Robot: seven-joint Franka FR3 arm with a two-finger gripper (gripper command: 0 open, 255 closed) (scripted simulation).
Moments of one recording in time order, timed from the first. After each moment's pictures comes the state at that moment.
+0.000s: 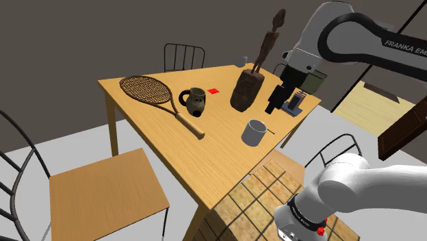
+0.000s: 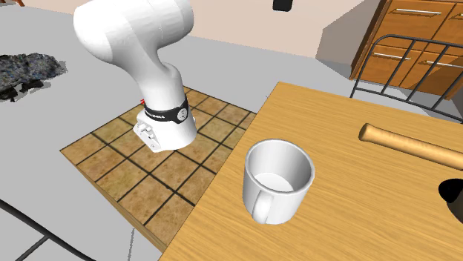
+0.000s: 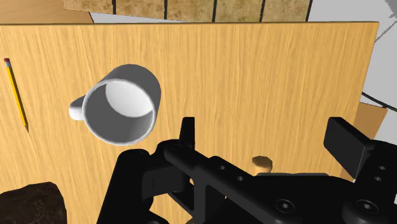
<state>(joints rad) -0.01 -0.80 0.03 -2.45 0.11 1.64 -0.10</state>
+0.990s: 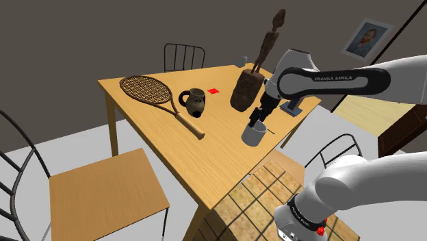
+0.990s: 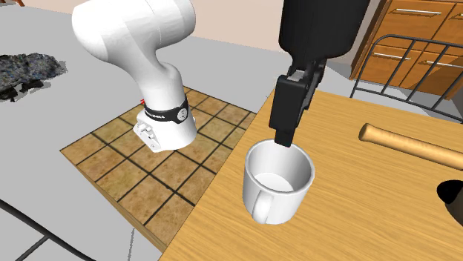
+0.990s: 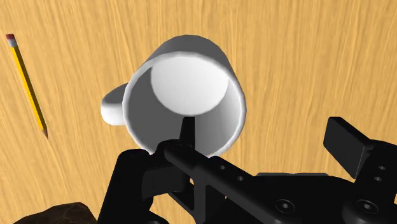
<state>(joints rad) -0.11 -0.56 -0.03 -2.67 0.00 2.14 -0.17</state>
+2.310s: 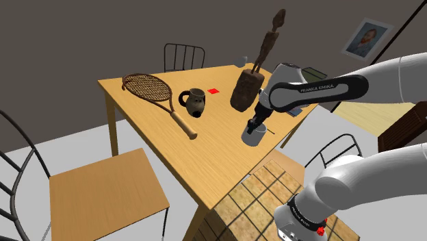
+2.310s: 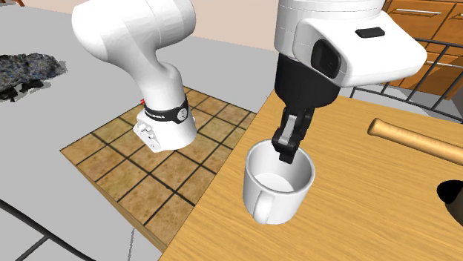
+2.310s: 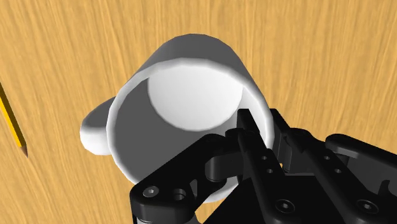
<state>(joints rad) -0.11 -0.46 -0.03 -2.74 -0.01 2.32 -0.17</state>
